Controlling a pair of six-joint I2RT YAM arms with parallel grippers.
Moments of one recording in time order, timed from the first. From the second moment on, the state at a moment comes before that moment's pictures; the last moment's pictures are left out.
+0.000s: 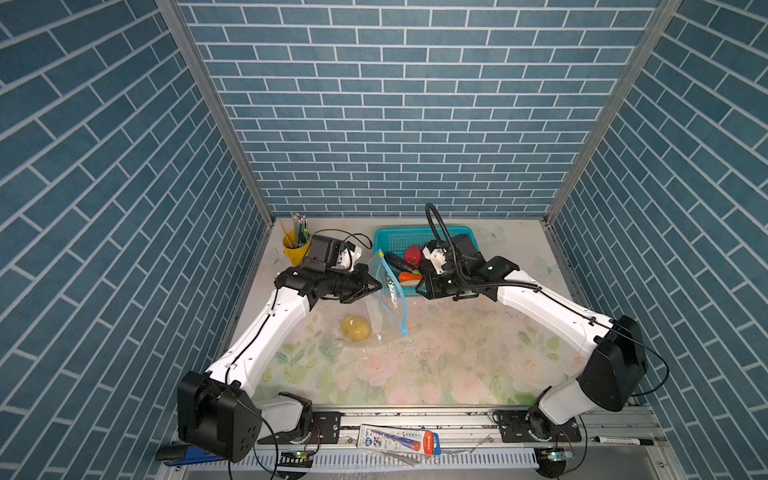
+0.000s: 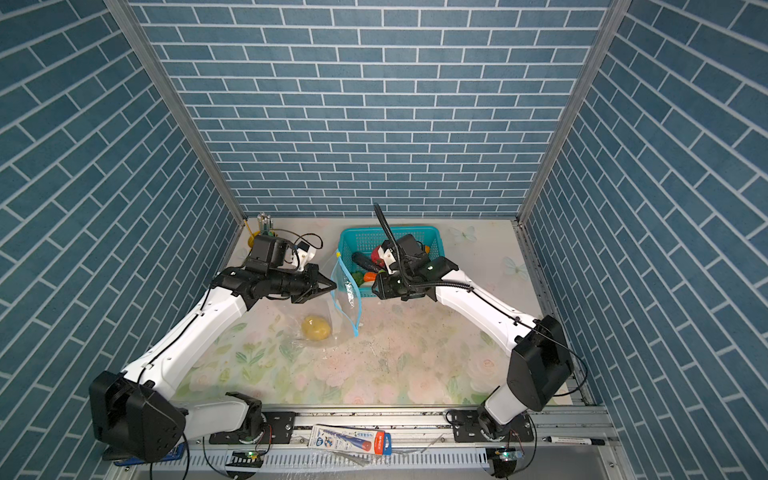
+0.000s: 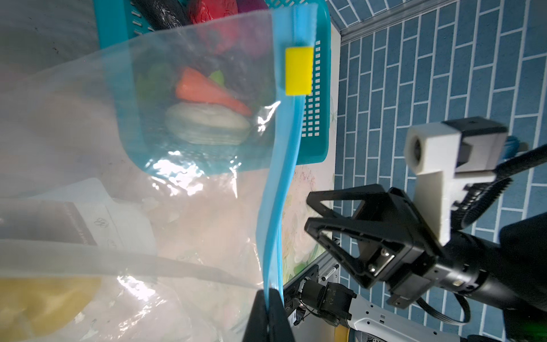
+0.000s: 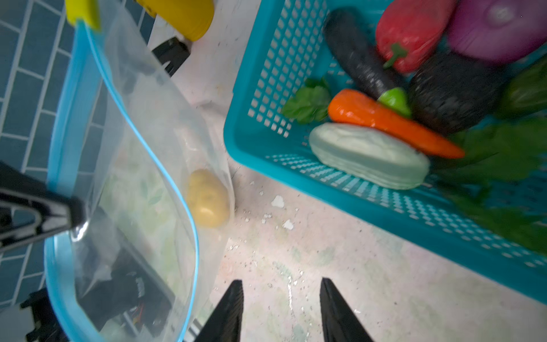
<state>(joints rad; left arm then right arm) -0.32 1.28 1.12 -0.68 0.66 -0.71 0.74 1.57 1.37 -0.68 -0.22 0.40</state>
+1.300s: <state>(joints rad) -0.31 1.33 1.14 -0.71 0.68 -0.67 0.70 2.32 2.12 -0.86 0.22 0.28</state>
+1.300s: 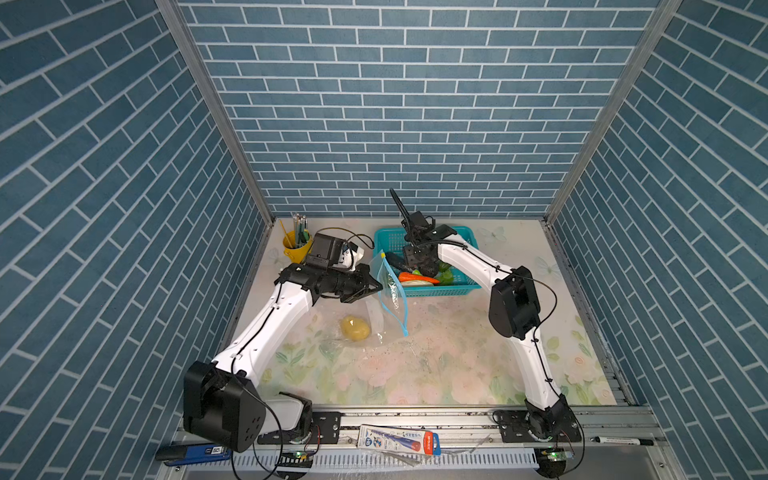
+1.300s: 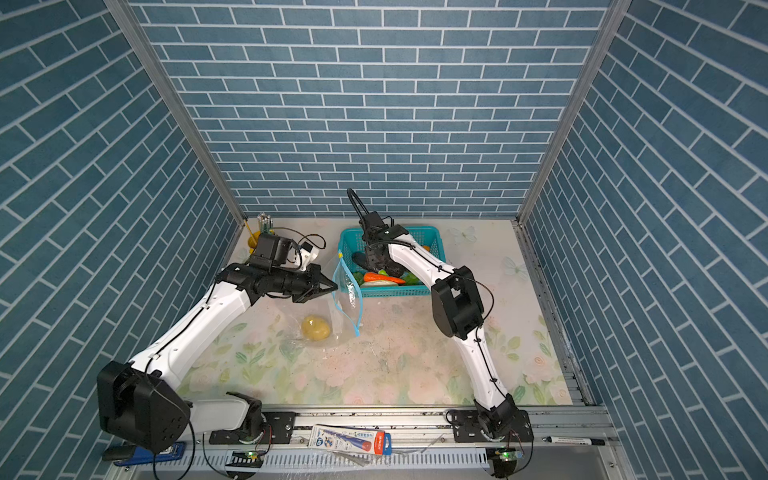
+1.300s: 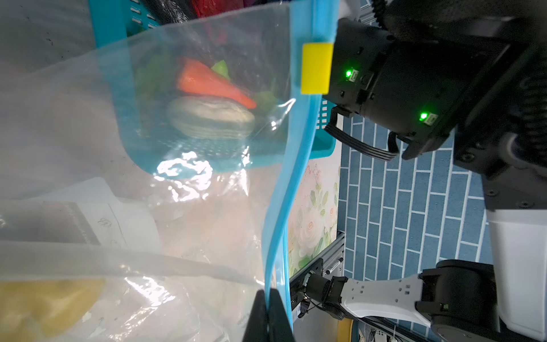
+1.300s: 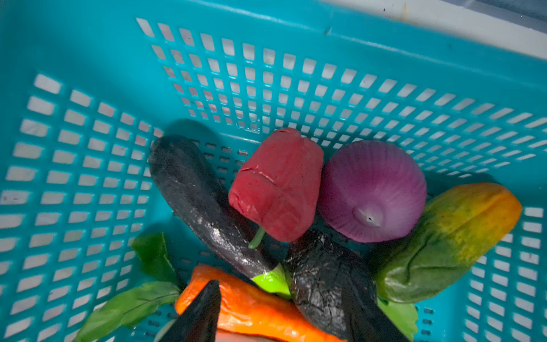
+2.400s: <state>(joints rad) -0.31 1.33 1.14 -0.71 0.68 -0.67 0.66 2.54 2.36 -0.87 0.20 0.29</state>
